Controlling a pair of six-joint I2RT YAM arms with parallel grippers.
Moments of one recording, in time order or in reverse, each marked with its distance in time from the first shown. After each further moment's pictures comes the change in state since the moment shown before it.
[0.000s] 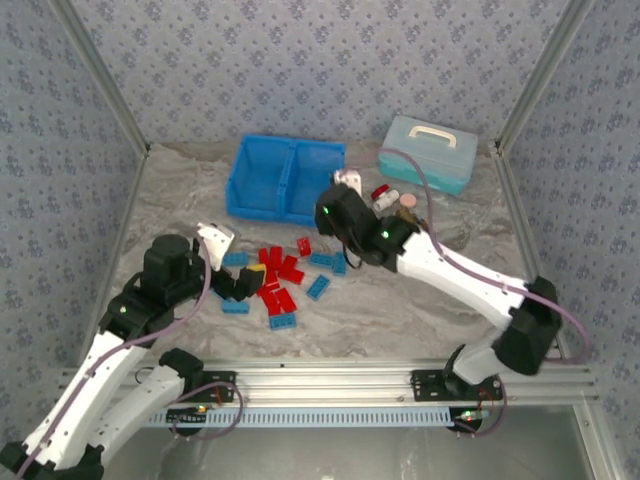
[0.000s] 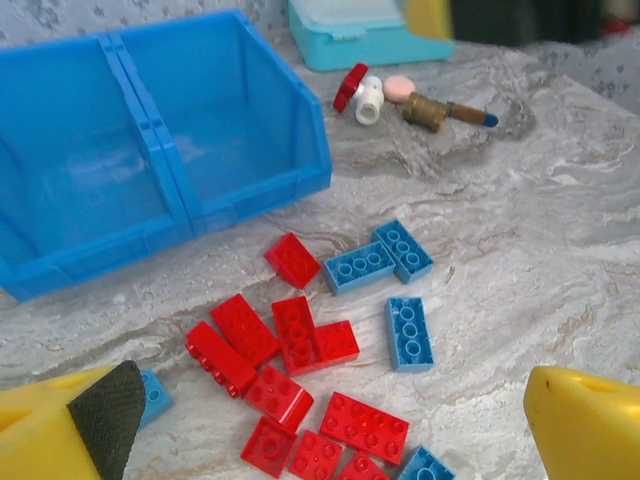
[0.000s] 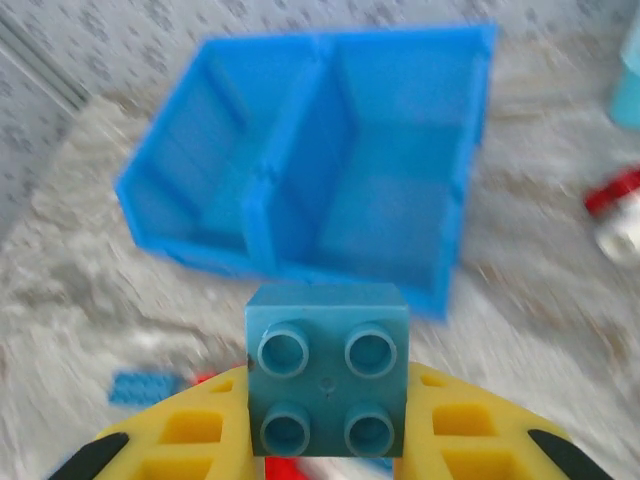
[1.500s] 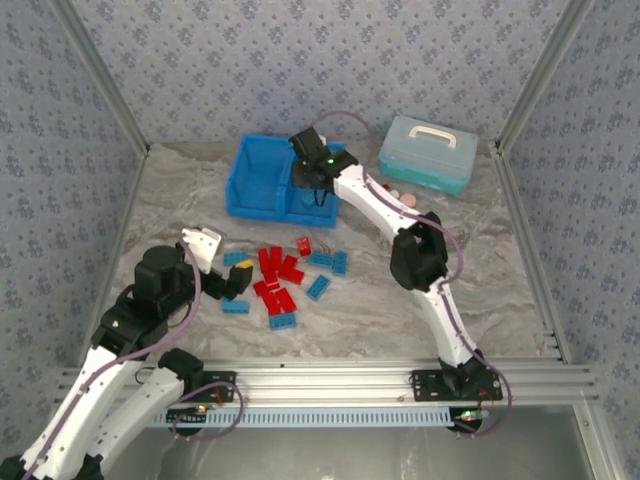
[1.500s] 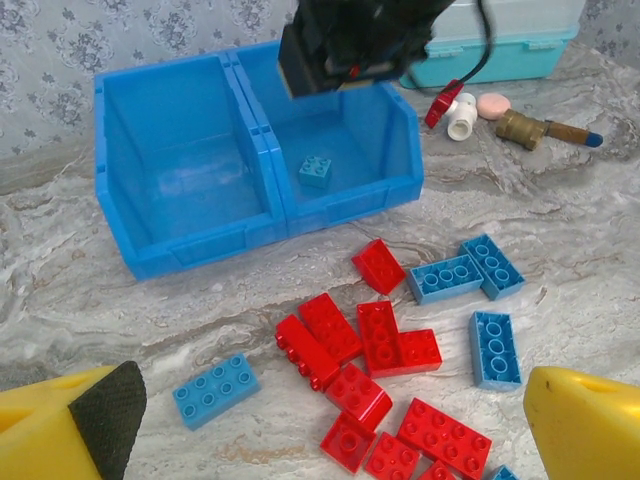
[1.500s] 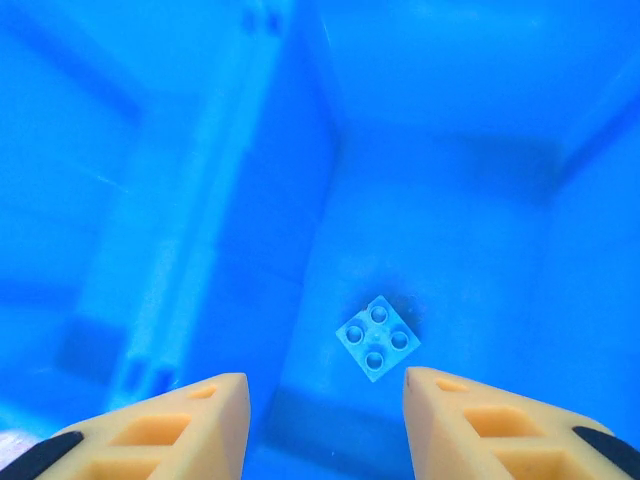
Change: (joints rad) left arm -0.003 -0.068 -0.027 -0.005 -0.187 -0.004; right arm -0.204 0.749 0.832 -0.296 -0.206 -0.097
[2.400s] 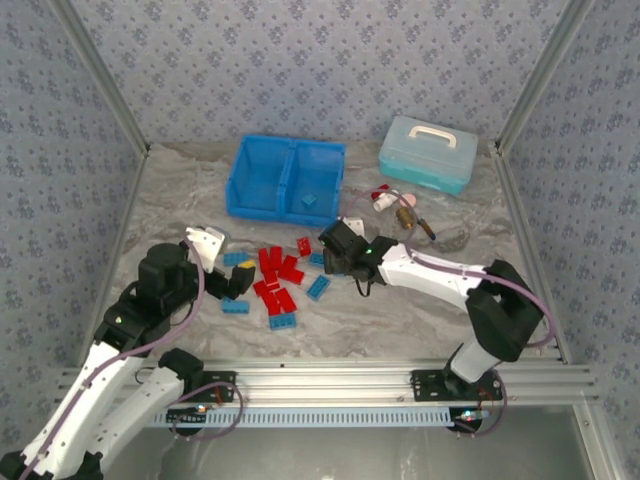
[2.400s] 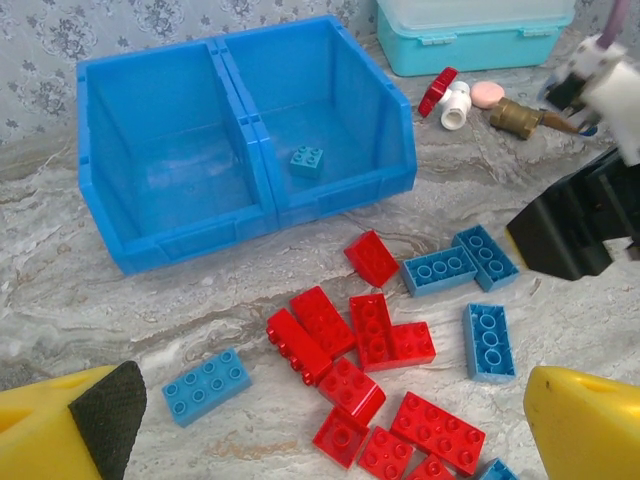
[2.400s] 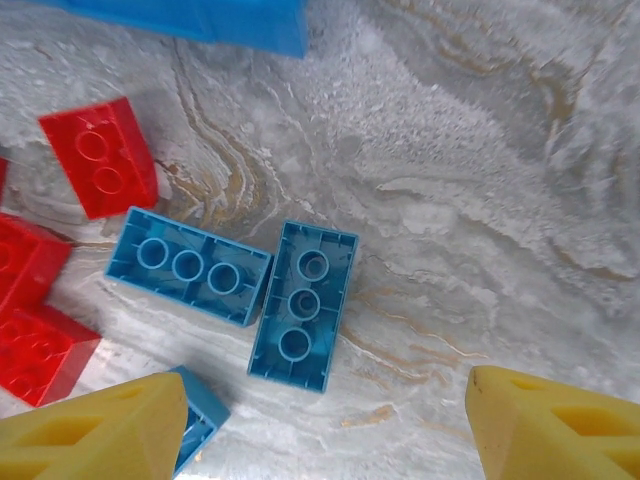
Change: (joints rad) left arm -0.004 0.027 0.000 0.001 0.013 0.000; right arm 0.183 -0.676 -1.171 0.251 0.130 0.151
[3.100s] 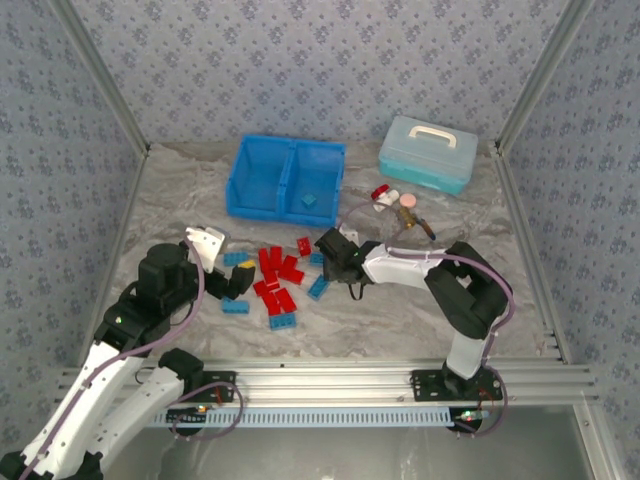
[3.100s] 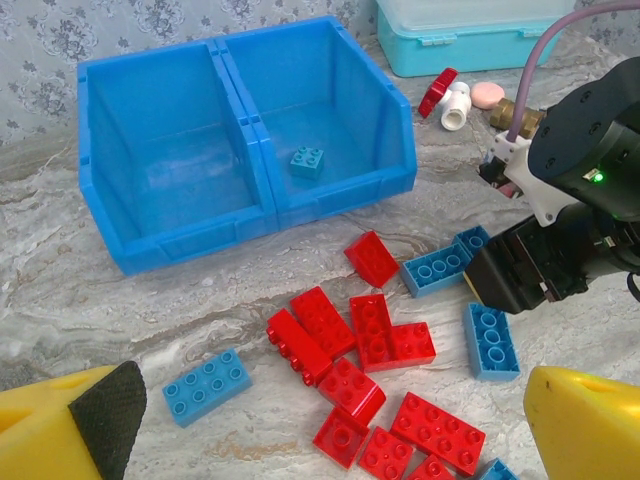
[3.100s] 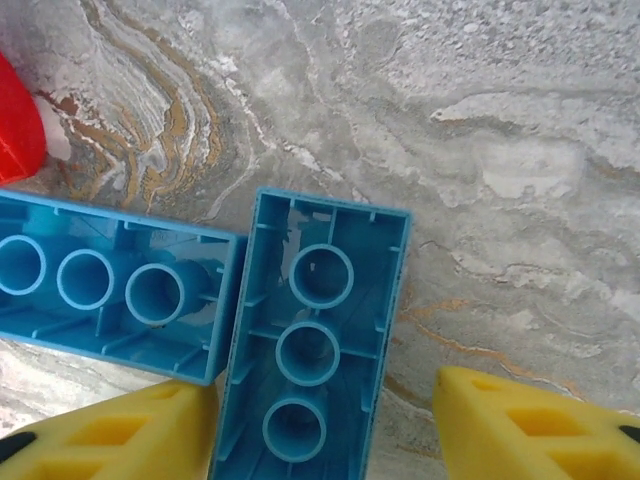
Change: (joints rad) left arm 0.000 0.001 0.000 0.000 0.000 0.000; right arm -0.024 0.182 -0.037 0.146 -0.087 0.055
